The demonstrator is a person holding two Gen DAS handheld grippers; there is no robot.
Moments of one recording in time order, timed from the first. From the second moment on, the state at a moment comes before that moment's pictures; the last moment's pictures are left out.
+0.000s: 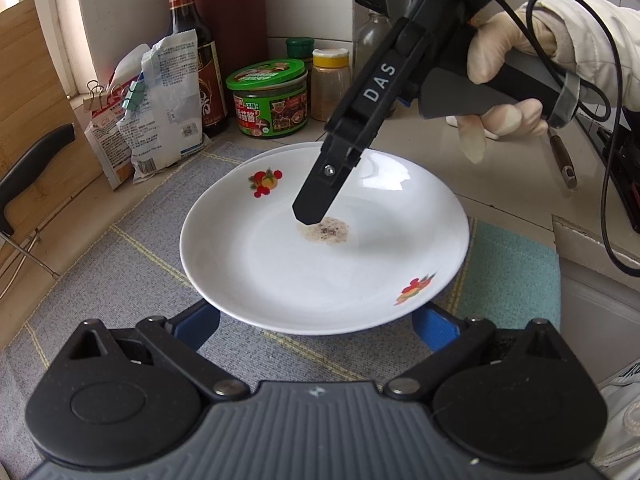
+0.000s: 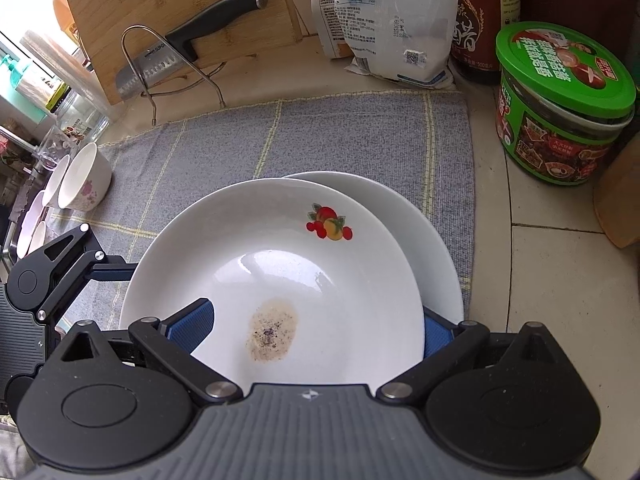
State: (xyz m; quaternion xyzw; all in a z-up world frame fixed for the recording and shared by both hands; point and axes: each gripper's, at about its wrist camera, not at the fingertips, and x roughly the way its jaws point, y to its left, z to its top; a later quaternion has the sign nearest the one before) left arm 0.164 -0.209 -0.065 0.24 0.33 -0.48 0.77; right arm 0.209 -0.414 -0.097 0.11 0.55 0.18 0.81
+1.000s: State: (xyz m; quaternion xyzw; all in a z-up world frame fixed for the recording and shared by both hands) left arm 0.168 -0.209 -0.070 0.23 0.33 -0.48 0.78; right arm 0.187 -0.424 -0.081 0.11 0.53 0.15 0.83
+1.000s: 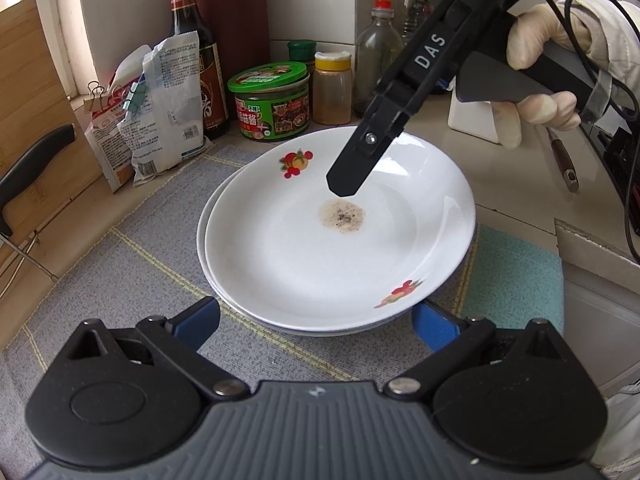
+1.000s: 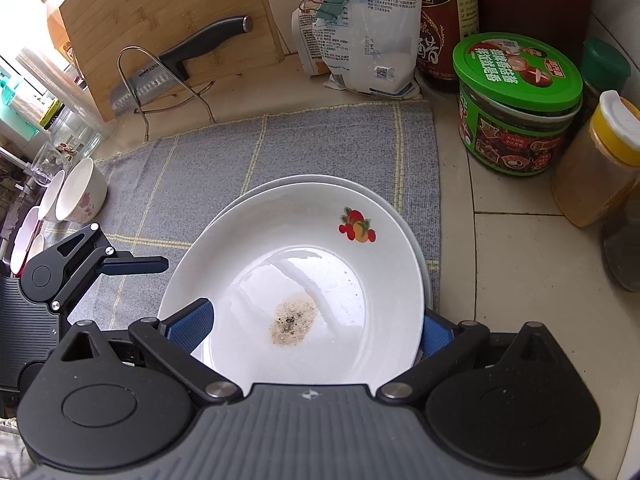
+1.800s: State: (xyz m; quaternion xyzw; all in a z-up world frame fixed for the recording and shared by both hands) left arm 0.167 -0.208 -0.071 0.23 0.33 -0.48 0.78; right arm 0.181 -0.410 -0.079 0.05 0.54 0.11 0.84
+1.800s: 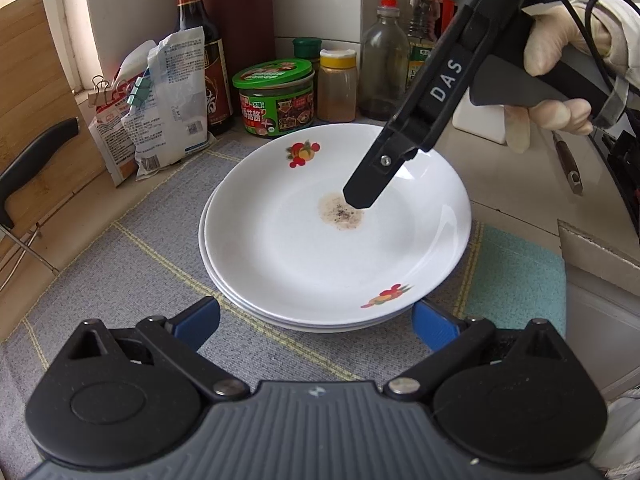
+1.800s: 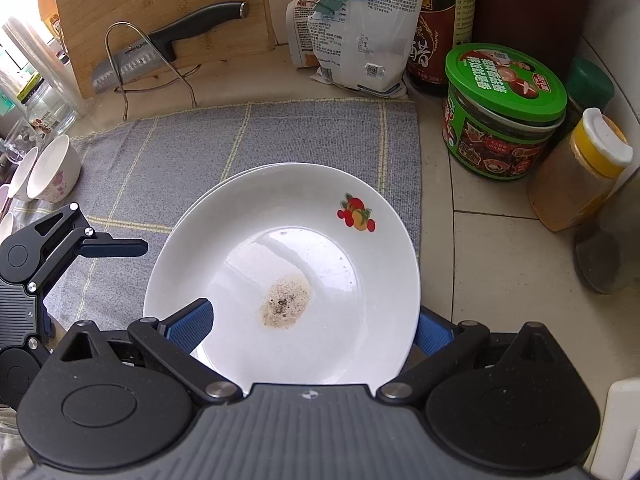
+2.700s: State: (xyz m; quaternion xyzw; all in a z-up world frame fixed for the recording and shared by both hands) left arm 0.161 -0.170 -0.046 0.16 0.31 -0.41 0.84; right arm 0.153 -0.362 -0.053 -0.11 0.43 0.05 0.89
